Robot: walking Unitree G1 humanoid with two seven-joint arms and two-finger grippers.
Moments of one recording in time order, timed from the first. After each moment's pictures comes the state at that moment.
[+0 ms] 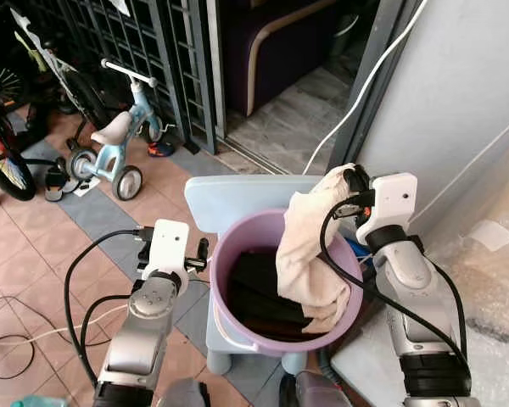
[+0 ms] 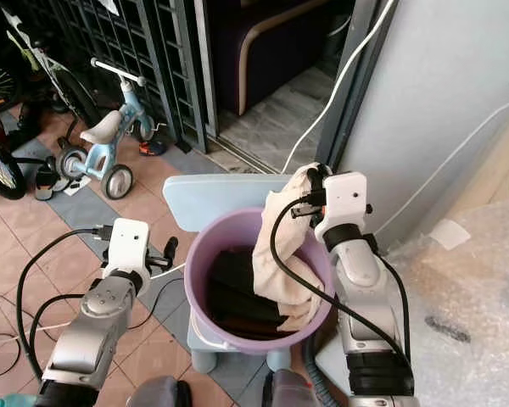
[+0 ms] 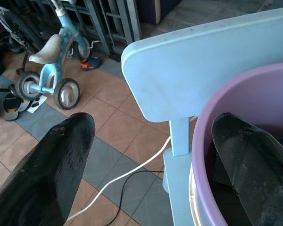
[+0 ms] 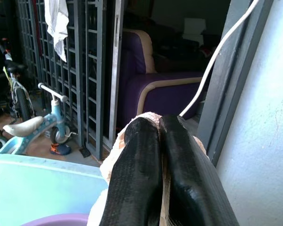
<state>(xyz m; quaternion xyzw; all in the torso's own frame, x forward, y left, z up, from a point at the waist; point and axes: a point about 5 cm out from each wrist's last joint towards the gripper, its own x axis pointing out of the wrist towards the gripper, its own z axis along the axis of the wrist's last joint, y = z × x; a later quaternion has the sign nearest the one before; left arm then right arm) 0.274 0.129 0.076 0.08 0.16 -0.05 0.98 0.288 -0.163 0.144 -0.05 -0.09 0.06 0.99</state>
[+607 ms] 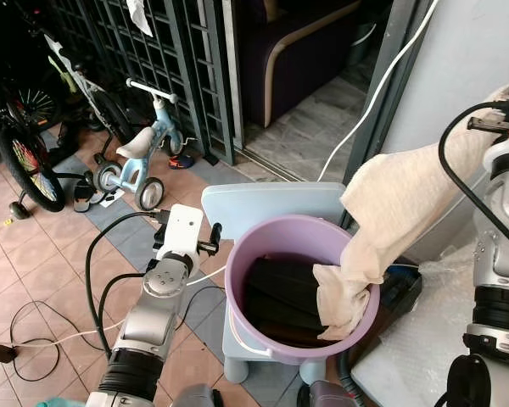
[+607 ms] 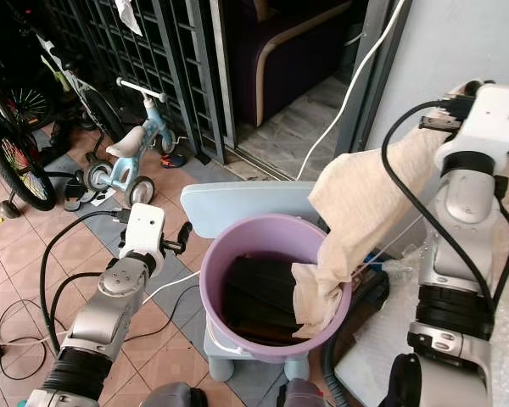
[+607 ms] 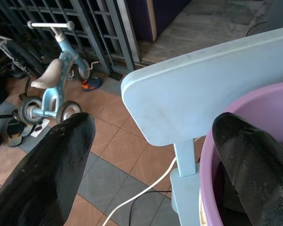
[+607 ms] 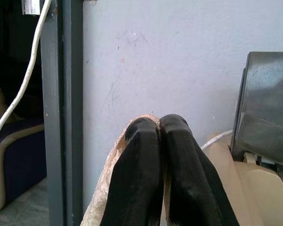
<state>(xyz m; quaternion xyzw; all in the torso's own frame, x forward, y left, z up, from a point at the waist) 0.293 0.121 0.072 0.09 0.14 -0.08 0.98 0.320 -0.290 0.238 -0.09 -0.18 -0.23 0.95</state>
